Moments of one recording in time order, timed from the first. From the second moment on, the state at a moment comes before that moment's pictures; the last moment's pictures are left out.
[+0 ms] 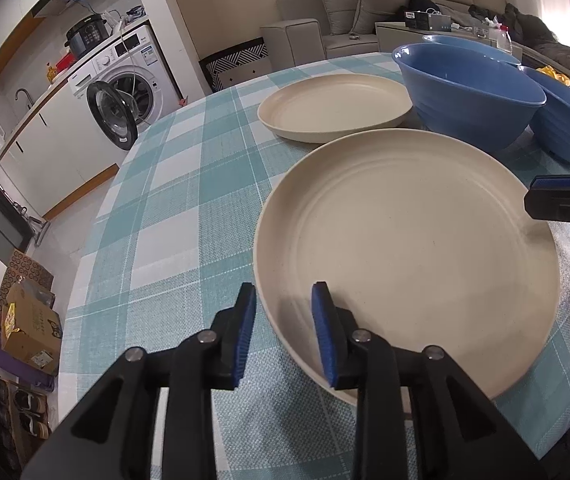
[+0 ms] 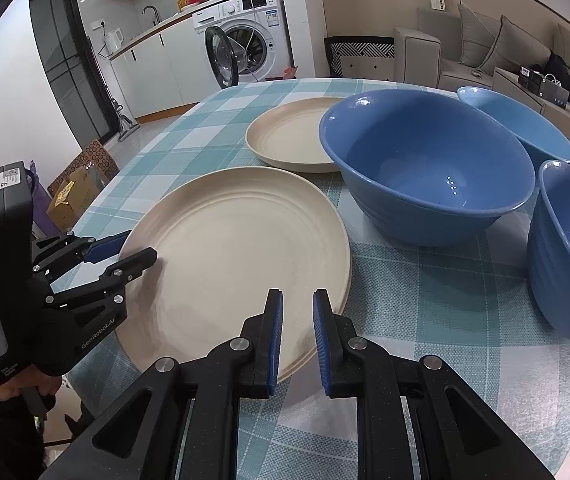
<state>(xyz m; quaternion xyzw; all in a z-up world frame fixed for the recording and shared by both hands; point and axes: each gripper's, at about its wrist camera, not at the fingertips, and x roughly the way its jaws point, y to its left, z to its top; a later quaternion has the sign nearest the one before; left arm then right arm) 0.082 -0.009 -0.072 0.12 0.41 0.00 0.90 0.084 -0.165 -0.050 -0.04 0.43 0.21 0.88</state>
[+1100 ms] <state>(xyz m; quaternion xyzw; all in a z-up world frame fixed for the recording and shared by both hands) 0.080 0.011 0.034 0.01 0.33 0.00 0.94 0.078 -0.187 0.090 -0.05 0.32 0.25 0.91</state>
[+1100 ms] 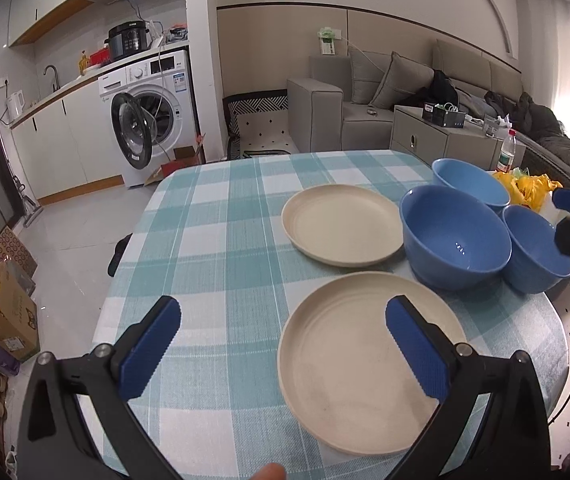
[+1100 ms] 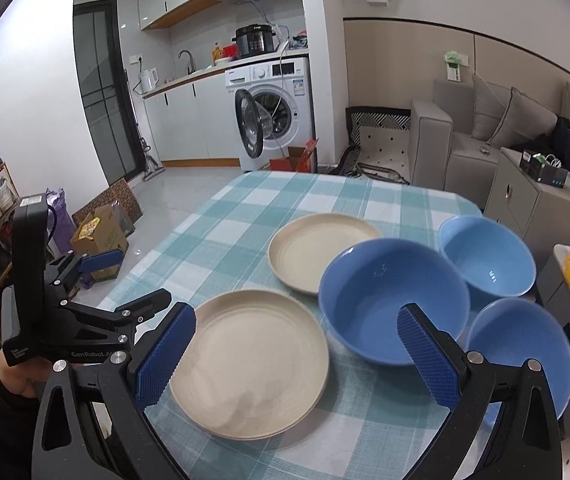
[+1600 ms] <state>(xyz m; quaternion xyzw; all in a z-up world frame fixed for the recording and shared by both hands) 0.106 -0.001 0.078 0.02 0.31 -0.03 0.95 0.103 -0.214 0.162 -0.05 0.32 0.24 0.92</state>
